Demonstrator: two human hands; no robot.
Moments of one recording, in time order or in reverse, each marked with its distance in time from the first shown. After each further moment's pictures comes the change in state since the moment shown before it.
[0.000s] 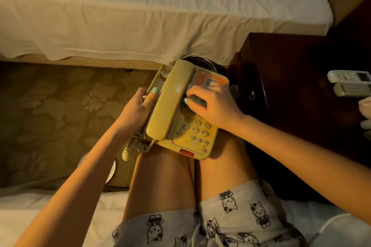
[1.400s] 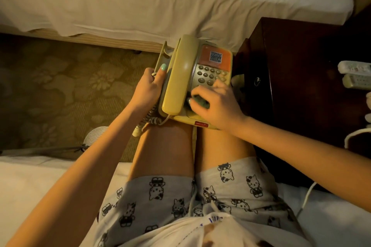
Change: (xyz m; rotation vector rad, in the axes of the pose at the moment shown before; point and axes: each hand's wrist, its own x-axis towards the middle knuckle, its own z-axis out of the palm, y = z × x) left_hand -0.011 0.005 0.029 0.007 0.206 -0.041; right_hand -0.043 -0.025 0.011 -0.024 0.137 -0.016
